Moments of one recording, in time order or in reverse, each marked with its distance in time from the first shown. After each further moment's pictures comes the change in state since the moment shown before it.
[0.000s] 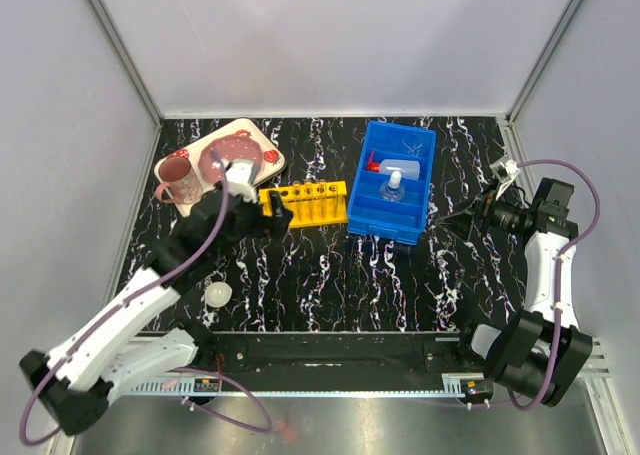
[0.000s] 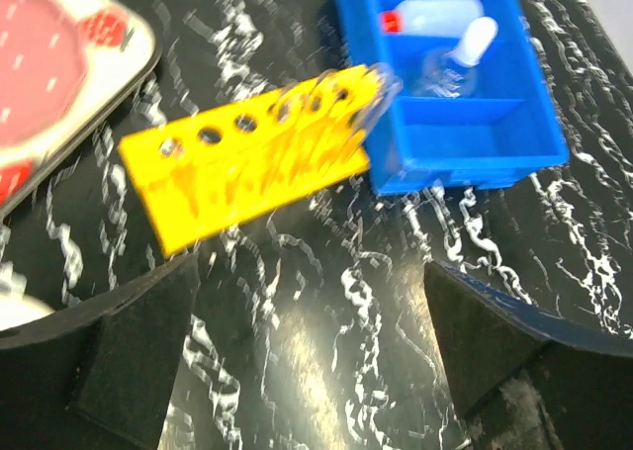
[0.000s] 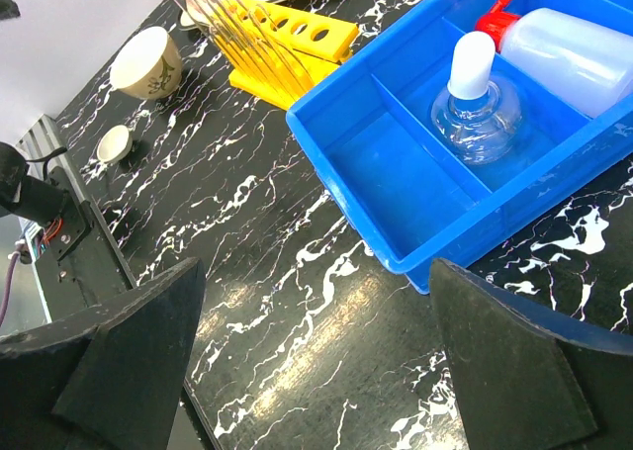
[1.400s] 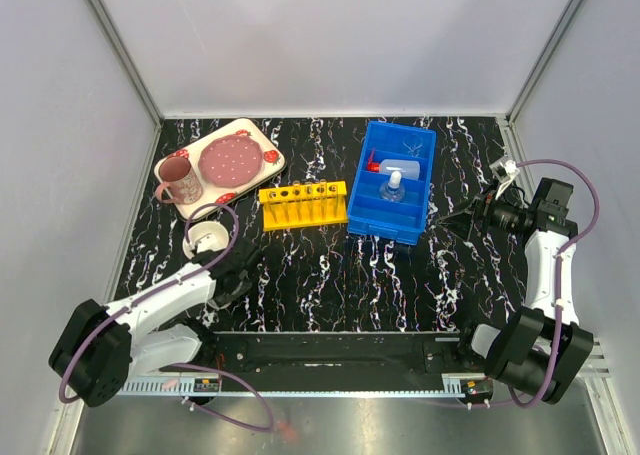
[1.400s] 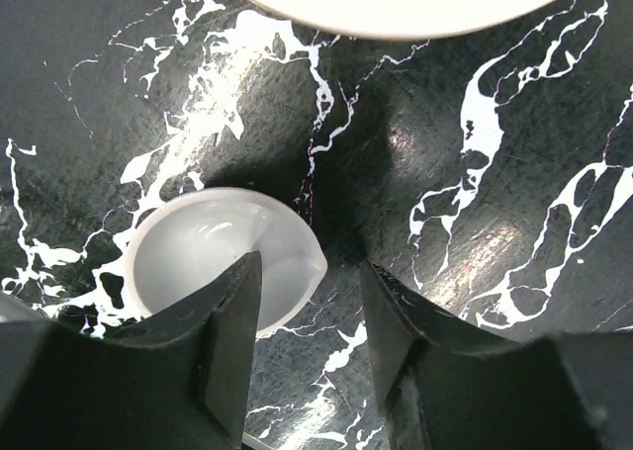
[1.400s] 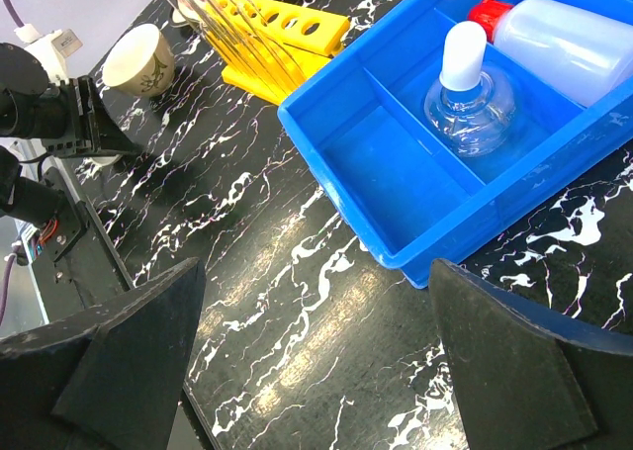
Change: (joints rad) left arm 0.084 0.143 -0.466 -0.446 -0.333 -0.963; right arm 0.000 0.014 0.000 0.000 0.018 -0.002
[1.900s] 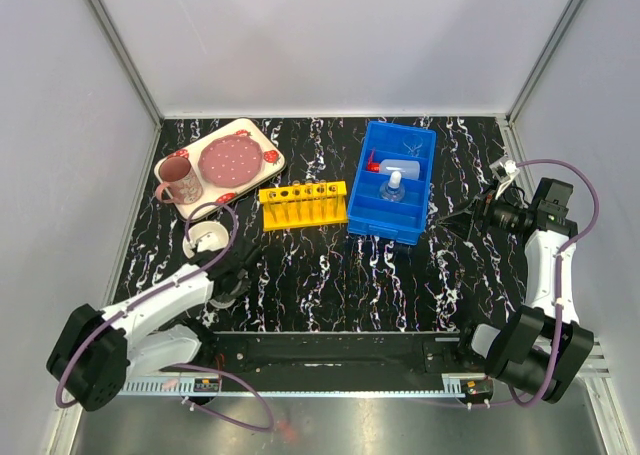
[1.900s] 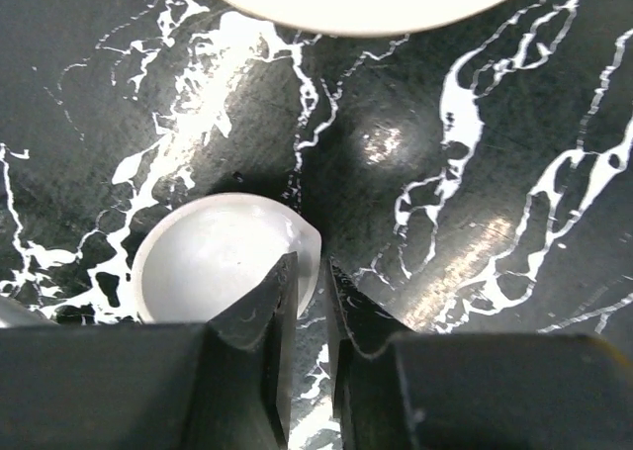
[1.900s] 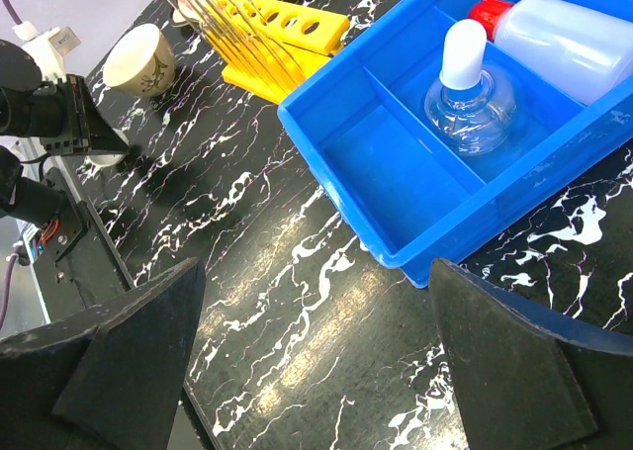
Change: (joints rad) left arm 0.002 -0.006 0.009 -0.009 0.005 0.018; right arm 0.000 0.005 0.000 0.000 0.000 0.000
